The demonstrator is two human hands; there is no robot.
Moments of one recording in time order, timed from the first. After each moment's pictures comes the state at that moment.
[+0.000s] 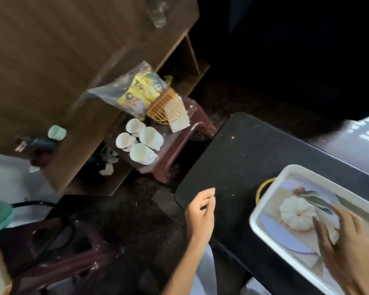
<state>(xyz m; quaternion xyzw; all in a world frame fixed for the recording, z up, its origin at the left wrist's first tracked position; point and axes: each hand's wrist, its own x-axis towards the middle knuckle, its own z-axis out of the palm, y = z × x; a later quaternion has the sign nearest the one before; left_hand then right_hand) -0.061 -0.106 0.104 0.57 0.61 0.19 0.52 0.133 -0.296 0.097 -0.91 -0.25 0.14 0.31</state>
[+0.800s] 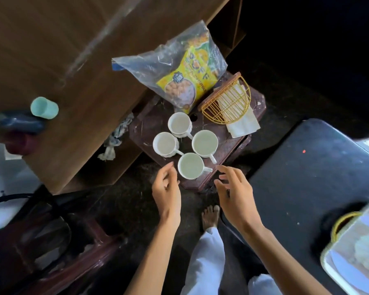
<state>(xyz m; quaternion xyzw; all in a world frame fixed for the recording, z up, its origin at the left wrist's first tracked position) -0.197 0.156 0.057 0.40 0.70 0.31 0.51 -0.063 0.066 0.070 -0.79 -0.37 0.35 0.34</state>
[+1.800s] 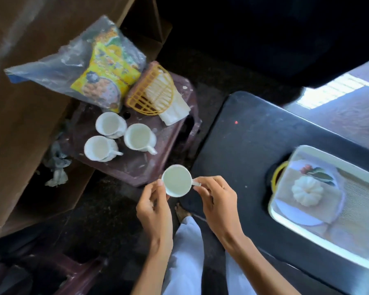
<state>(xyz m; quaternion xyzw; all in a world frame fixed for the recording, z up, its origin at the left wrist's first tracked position) -0.147 0.046 0.092 0.46 0.65 0.25 0.55 -0.050 -0.037 0.091 -0.85 -0.26 0.23 0.41</state>
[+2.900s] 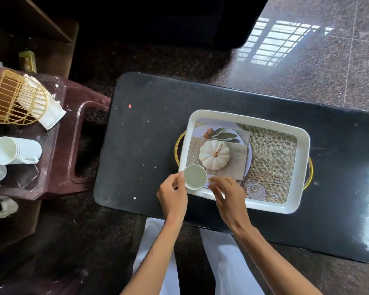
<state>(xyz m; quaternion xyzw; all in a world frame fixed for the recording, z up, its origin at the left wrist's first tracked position) 0.009 -0.180 0.031 0.64 0.58 0.00 0.51 0.062 -0.314 0.021 -0.89 -0.14 0.21 0.38</state>
